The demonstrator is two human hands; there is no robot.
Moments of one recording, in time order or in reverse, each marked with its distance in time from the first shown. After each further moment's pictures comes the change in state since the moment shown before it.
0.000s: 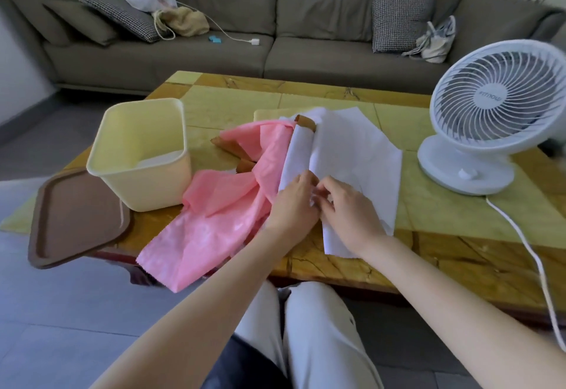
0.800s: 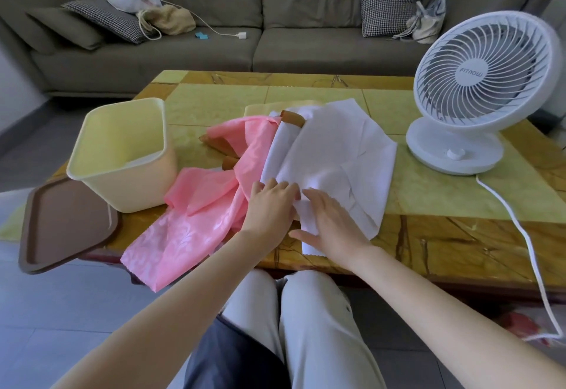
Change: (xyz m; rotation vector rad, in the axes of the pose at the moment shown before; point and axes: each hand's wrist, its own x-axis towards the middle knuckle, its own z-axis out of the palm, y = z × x) left_hand -0.012 -0.012 0.005 0.550 -0.025 0.176; right_hand -0.034 0.036 0.031 -0.092 -0.233 -0.048
